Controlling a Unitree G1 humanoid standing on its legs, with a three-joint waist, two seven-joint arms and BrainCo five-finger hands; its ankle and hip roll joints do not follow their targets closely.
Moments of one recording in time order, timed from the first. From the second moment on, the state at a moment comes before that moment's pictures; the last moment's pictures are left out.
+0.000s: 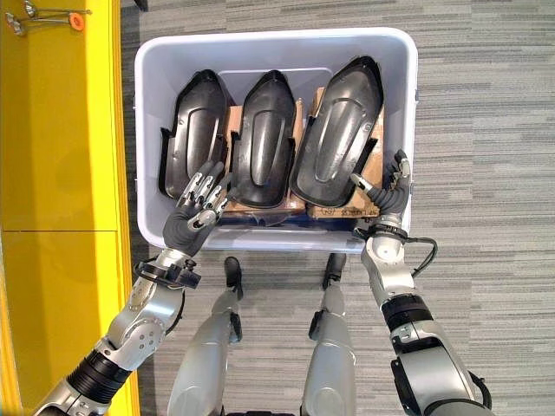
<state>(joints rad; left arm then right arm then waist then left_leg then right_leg) -0.23 0.42 -0.43 -0.14 -0.89 -0.30 0.03 -0.57 -0.41 0.16 0.55 0.43 -0.33 -0.49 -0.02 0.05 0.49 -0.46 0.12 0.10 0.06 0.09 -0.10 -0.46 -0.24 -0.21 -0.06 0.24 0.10</state>
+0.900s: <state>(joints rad) -0.22 0.42 -0.43 -0.14 -0.89 -0.30 0.06 -0.54 -0.32 0.17 0.33 0.49 -0.37 -0.55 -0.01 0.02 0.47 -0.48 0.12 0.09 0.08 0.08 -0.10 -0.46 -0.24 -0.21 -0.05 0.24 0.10</state>
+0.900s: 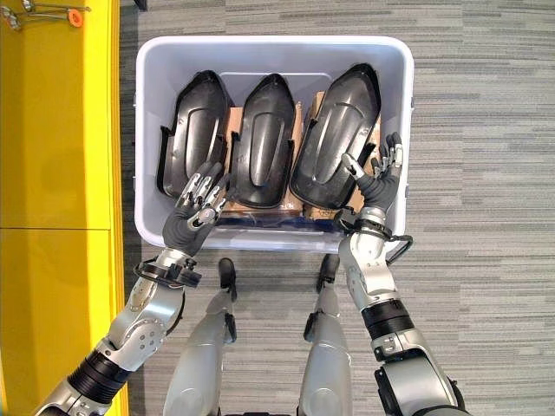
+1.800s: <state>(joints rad) -0.22 0.42 -0.43 -0.14 -0.91 -0.30 0.07 -0.60 -0.32 0.20 0.57 0.46 -0.35 -0.55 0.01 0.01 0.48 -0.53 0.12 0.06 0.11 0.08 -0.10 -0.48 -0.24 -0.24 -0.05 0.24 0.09</state>
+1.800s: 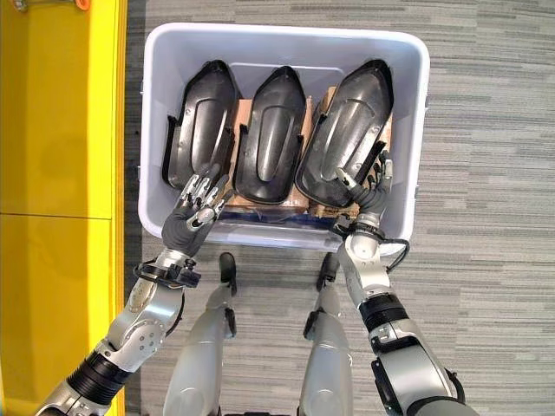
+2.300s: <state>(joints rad) -0.22 0.45 -0.43 -0.14 -0.92 -0.30 0.07 -0.67 -0.32 0.20 0.63 0.46 -0.35 -0.57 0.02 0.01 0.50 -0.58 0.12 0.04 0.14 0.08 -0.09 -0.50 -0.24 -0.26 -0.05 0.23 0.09</state>
